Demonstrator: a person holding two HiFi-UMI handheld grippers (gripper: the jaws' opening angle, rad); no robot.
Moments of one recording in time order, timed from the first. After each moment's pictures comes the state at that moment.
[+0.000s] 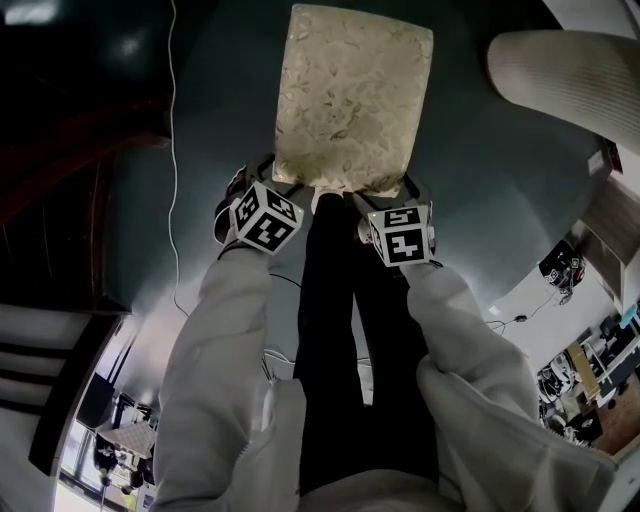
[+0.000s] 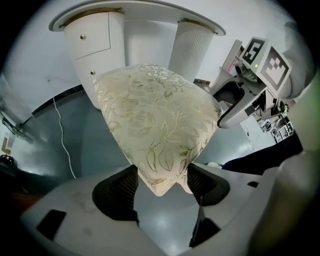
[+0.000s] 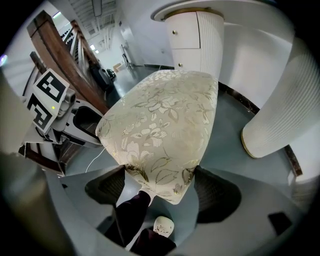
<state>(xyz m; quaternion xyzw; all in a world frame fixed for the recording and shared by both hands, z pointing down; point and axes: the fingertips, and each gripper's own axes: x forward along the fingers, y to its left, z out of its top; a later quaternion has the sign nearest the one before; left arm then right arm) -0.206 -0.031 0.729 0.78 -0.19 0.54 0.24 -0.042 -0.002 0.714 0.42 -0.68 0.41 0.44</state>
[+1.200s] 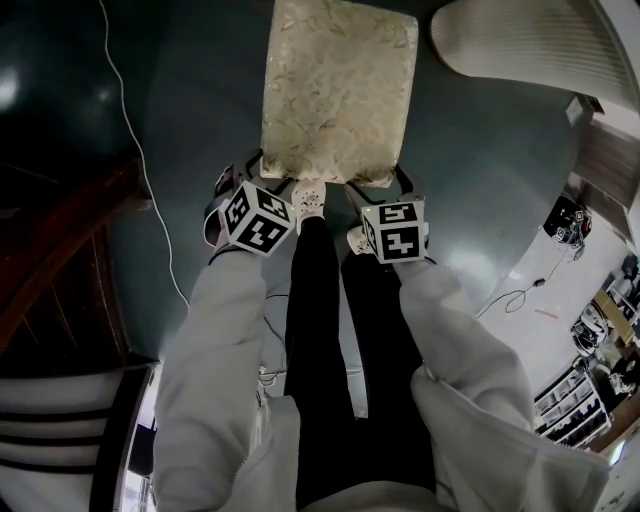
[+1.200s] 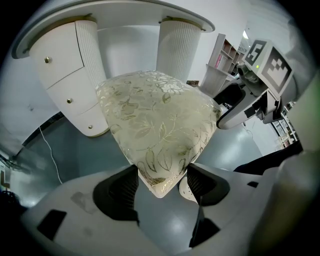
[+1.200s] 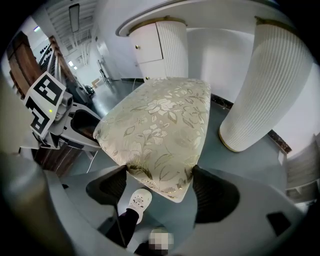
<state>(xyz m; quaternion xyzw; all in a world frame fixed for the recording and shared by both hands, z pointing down) -0.120 -0.116 0.728 0.81 -0.13 0.54 0.16 0.033 -0.053 0.709 0.53 -0.62 0.43 0.38</state>
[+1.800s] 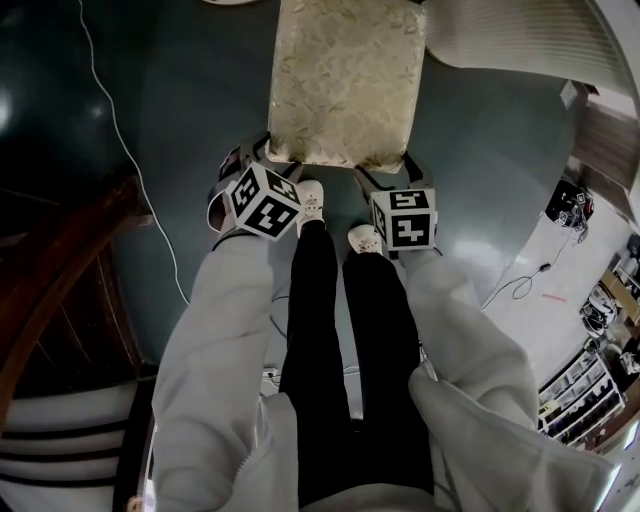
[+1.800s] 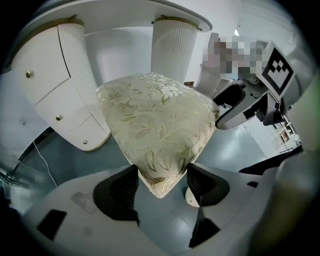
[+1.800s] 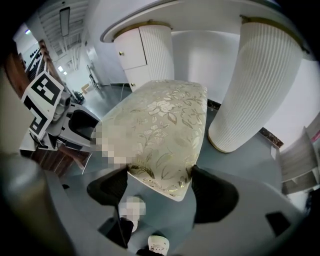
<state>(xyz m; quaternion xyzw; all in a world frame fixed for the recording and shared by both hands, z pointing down) -0.072 -0.155 0.726 0.83 -0.10 0.54 0.13 0.074 -0.079 0.705 0.58 -0.59 0.43 0.36</state>
